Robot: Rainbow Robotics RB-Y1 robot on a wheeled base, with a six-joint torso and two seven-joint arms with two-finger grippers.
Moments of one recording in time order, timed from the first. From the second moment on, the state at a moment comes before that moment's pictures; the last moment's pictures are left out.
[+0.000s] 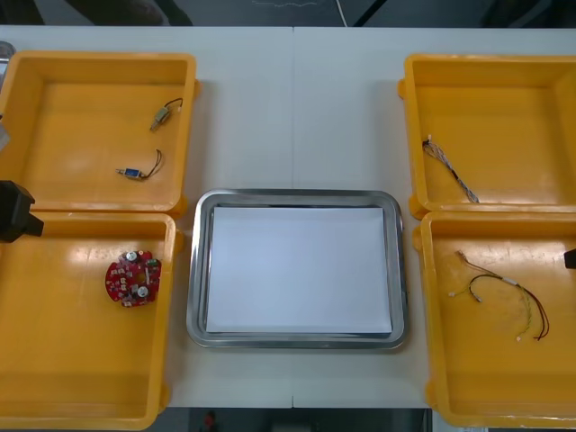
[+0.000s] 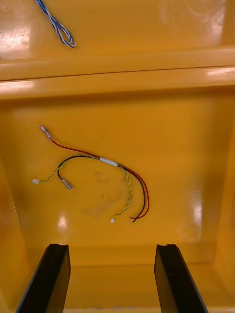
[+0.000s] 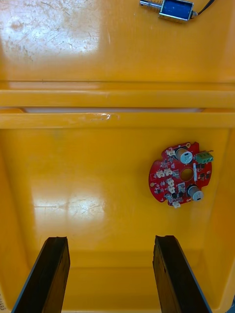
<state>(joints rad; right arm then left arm) -0.06 -0.82 -0.38 -2.28 -0.94 1.92 1.18 -0.24 0.94 0.21 -2.19 0.98 1.91 -1.09</state>
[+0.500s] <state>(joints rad) -0.06 -0.82 -0.38 -2.28 -0.94 1.92 1.18 -0.24 0.94 0.21 -2.19 0.98 1.91 -1.09</state>
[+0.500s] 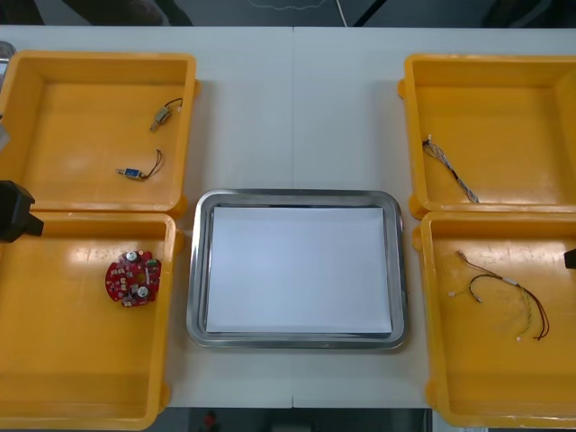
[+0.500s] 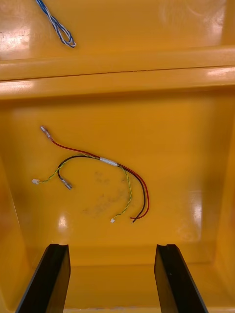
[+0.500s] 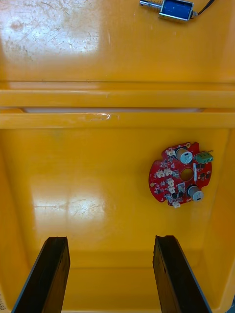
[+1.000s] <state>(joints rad) -0.06 -0.82 -0.38 -2.28 -0.94 1.92 1.18 -0.24 0.94 0.21 -2.19 0.98 1.91 -1.09</state>
